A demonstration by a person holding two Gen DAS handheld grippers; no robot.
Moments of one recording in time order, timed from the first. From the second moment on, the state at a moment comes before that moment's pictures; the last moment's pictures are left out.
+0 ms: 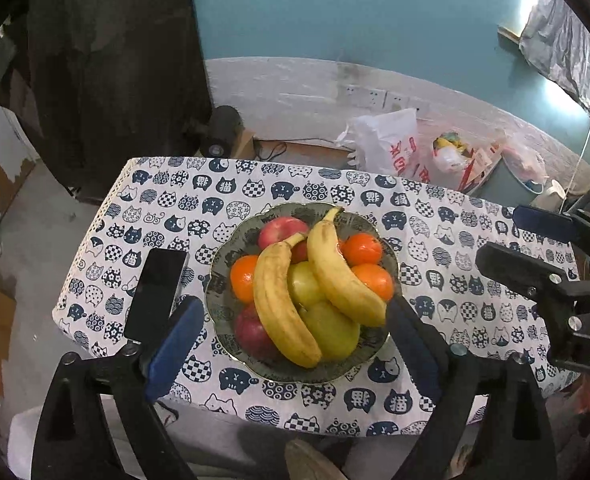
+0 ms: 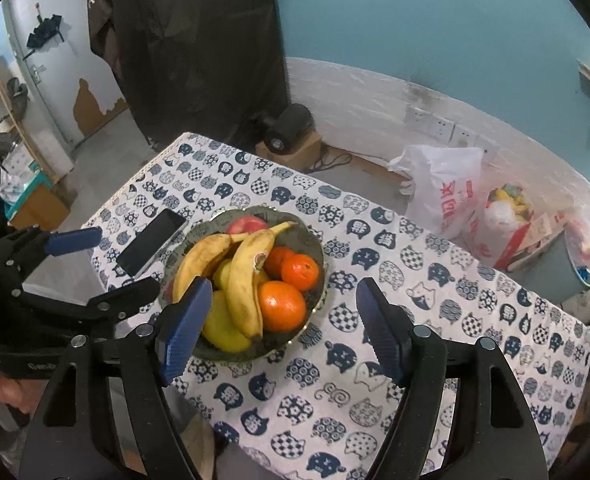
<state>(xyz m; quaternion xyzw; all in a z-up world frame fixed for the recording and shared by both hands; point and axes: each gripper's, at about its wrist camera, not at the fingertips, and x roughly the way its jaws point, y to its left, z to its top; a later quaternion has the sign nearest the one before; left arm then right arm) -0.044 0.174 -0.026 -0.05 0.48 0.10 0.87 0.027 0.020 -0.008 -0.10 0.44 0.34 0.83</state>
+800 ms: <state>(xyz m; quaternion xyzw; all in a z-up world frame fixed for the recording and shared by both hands) -0.065 0.129 0.006 0.02 0.44 0.07 0.90 0.013 -0.032 0.006 -0.10 0.42 0.32 0.84</state>
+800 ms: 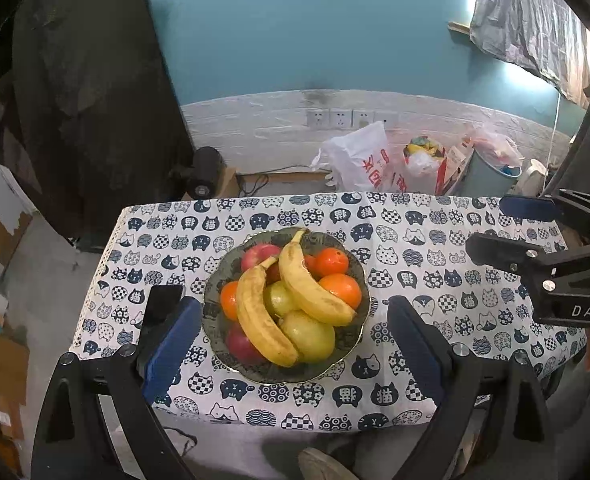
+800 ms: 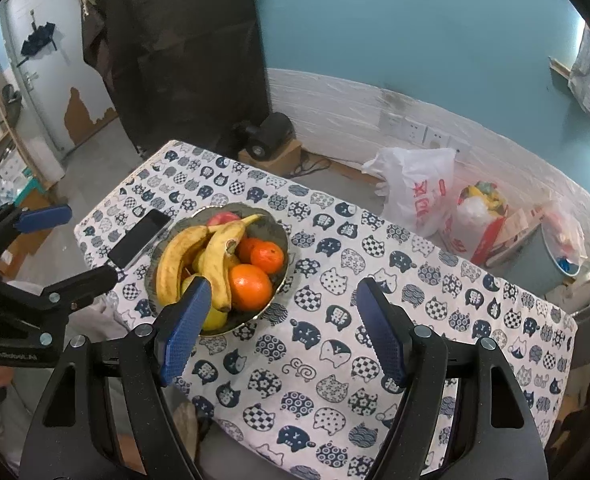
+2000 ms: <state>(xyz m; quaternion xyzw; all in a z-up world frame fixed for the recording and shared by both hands) -0.065 0.112 0.008 0.02 0.43 0.06 0.90 0.016 -0.038 0.006 -0.10 0.43 0.32 0.84</state>
